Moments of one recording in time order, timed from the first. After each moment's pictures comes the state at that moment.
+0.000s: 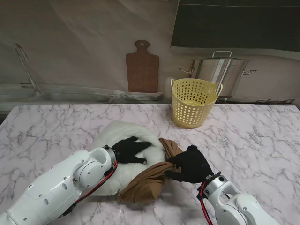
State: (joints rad) left arm 1.23 -1.02 -0.81 -1.49 0.85 -0.07 -0.31; right arm -1.86 -1.07 1.27 -1.87 -0.98 -0.19 -0.11; left_hand 0.90 0.08 -0.12 -0.08 0.19 0.21 0.02 0.22 0.34 0.00 0.06 0.24 0.37 -0.19 0.11 0.38 0.12 -0.23 -0.20 0.52; right_hand 0.45 -0.35 0.58 -0.06 0.82 -0.14 0.63 0.61 1.12 0.04 0.61 0.58 1.01 0.06 0.44 0.52 0.22 0.42 0.82 0.33
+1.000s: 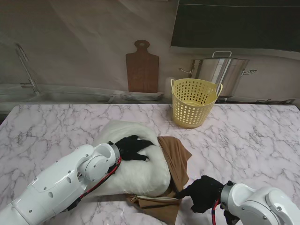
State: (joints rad) left arm 1.18 -1.04 -0.78 -1.47 0.81 0.00 -0.37; right arm -1.97 -0.98 1.44 -2.11 -0.92 -0.21 0.75; left_hand 0.92 0.08 -0.12 -0.08 0.19 0.20 0.04 0.22 0.35 0.02 0.07 0.24 0.37 -0.16 0.12 0.39 0.12 -0.17 -0.20 0.53; right_hand 0.65 -0.56 0.96 -0.13 0.65 -0.10 -0.11 0.36 1.14 -0.09 0.91 0.83 1.02 -0.03 0.52 0.61 0.19 0.42 0.72 0.30
